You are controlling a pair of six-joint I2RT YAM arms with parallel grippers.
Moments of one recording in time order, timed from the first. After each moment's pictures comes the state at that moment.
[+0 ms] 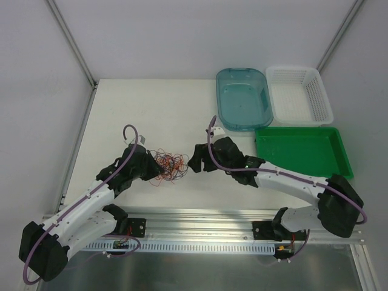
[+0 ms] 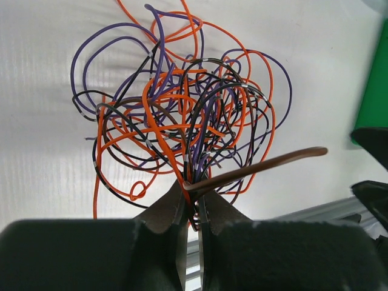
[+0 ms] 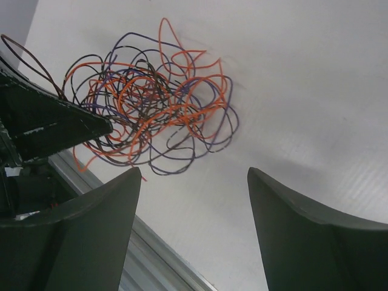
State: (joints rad) left arm -0.54 0.83 0.53 -0.45 0.00 -0.87; right arm 0.95 1.28 0.79 -0.06 0.08 0.59
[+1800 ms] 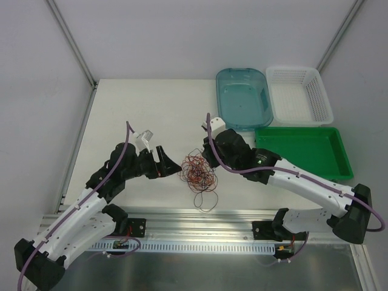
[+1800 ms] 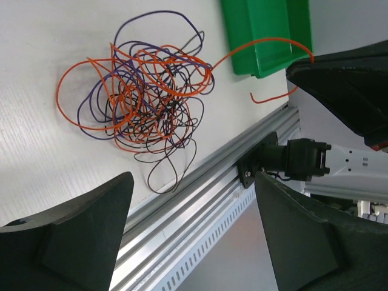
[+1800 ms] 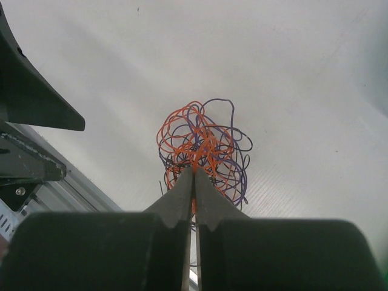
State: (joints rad) left arm -0.54 0.68 0.57 -0.35 0.36 -0.82; right arm 1.03 1.20 1.07 -0.44 0.23 0.31
